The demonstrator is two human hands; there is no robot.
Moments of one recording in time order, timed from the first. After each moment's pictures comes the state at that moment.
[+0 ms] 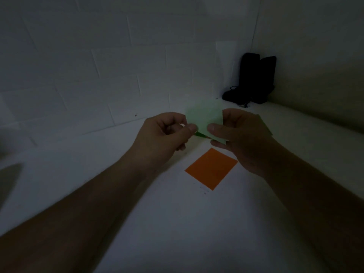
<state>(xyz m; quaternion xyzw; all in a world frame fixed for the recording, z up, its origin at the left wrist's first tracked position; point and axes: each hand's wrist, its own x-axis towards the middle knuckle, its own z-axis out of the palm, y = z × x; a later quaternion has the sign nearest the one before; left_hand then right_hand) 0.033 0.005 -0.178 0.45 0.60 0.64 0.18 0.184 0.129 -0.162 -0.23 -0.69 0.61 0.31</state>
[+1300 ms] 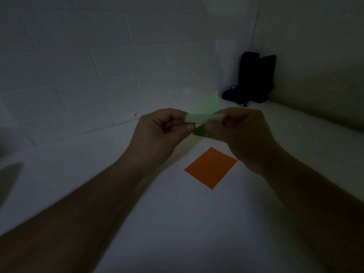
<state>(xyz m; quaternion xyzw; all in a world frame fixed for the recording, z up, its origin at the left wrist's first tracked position) 0.031 0.004 -0.179 0.50 0.56 0.65 0.14 0.187 0.132 -0.166 -0.13 -0.74 0.52 0.40</state>
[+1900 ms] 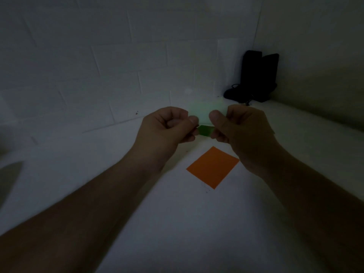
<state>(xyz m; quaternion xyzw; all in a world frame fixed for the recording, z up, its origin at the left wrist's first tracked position) 0.042 0.008 -0.174 0.40 0.53 0.71 0.23 0.180 0.125 -0.166 -0.20 -0.72 0.52 0.41</state>
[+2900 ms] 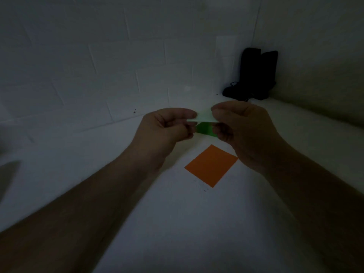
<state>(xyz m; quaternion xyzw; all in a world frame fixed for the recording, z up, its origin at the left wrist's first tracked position) 0.046 0.005 -0.169 0.38 0.56 0.69 0.26 0.183 0.127 -0.159 -0.22 -0.65 0.63 0.37</state>
